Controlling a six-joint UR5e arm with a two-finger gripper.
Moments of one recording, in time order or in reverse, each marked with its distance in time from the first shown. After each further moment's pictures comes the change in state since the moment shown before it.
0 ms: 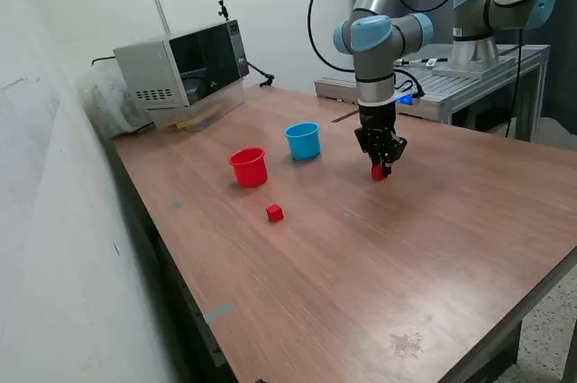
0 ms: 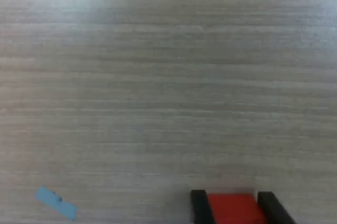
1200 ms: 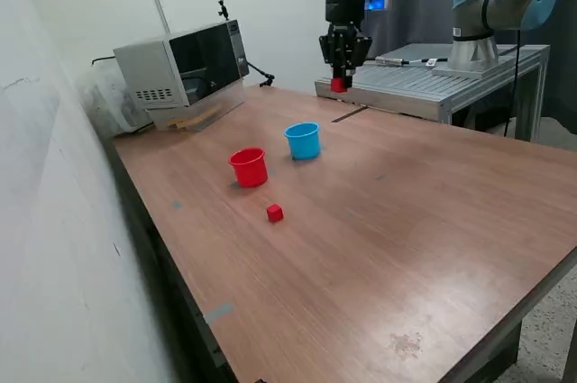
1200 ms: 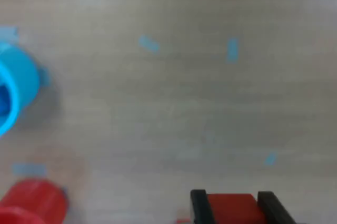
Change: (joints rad) arm -0.067 -0.295 -0.123 0.203 -0.002 -0.045
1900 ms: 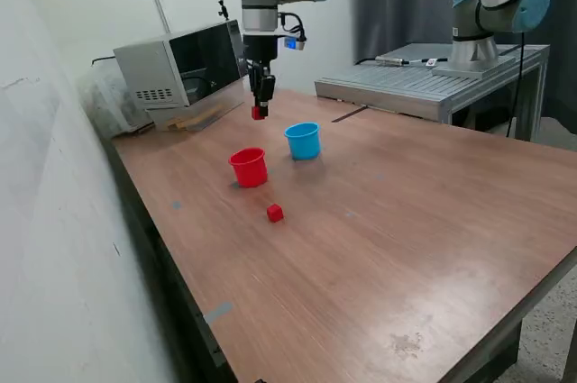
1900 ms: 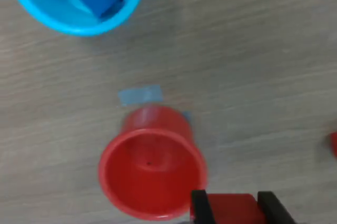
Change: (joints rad) arm -0.198 0.280 -0.294 0.000 -0.004 0.001
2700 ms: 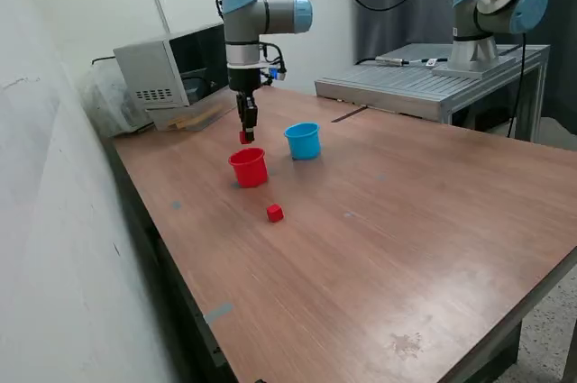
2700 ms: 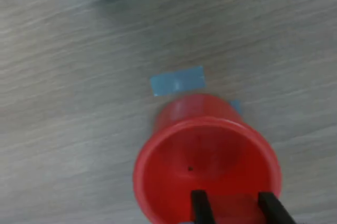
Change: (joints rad) arm -0.048 0.141 -0.097 -0.014 0.000 0.002
